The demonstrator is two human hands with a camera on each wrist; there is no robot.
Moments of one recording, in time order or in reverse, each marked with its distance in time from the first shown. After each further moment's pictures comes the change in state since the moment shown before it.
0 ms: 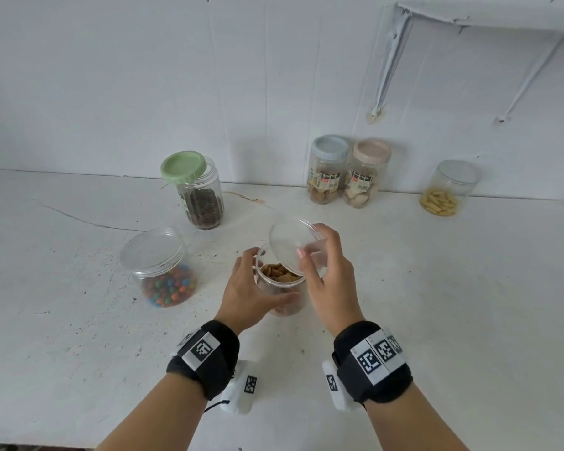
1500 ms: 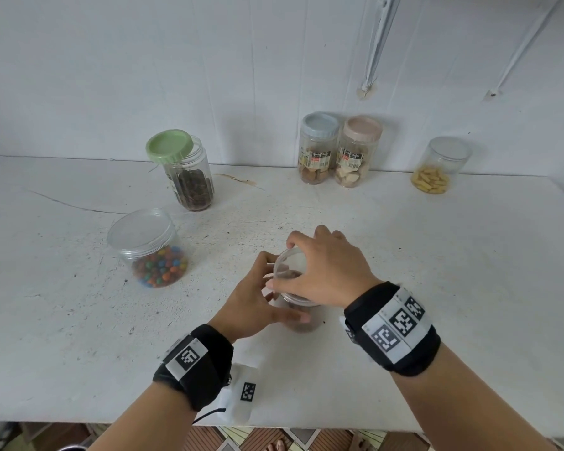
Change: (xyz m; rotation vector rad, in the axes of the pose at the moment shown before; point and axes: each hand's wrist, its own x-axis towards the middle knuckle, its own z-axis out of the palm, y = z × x) left_hand -0.048 0.018 0.007 -0.243 -0.347 -0.038; right_hand 0.003 -0.046 -0.039 -0.835 -0.633 0.125
